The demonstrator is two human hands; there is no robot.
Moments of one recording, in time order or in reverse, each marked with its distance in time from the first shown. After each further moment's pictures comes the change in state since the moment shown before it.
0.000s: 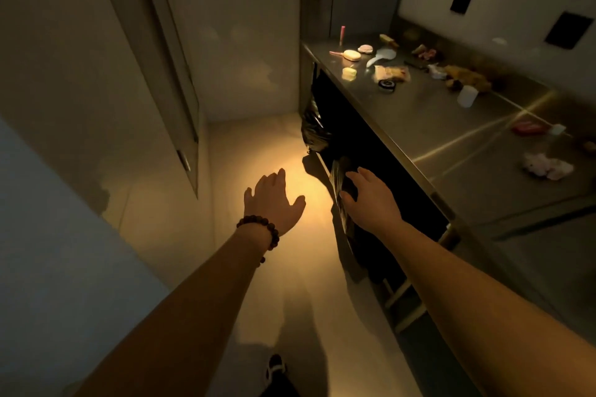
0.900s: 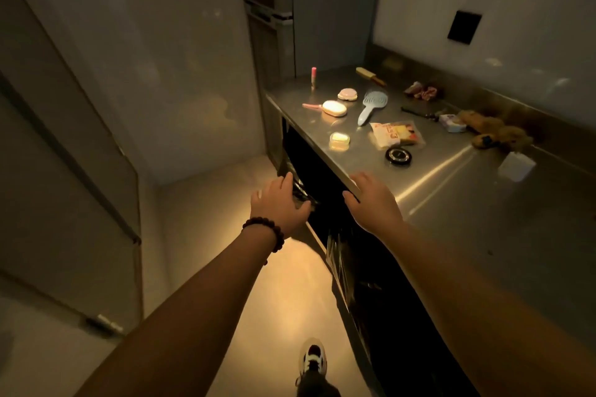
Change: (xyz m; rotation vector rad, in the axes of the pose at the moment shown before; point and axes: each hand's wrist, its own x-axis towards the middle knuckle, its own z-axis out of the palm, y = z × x) left_hand 0.505 0.020 0.038 0.014 -0.015 0.295; right_hand 0.460 0.042 0.050 0.104 0.072 0.124
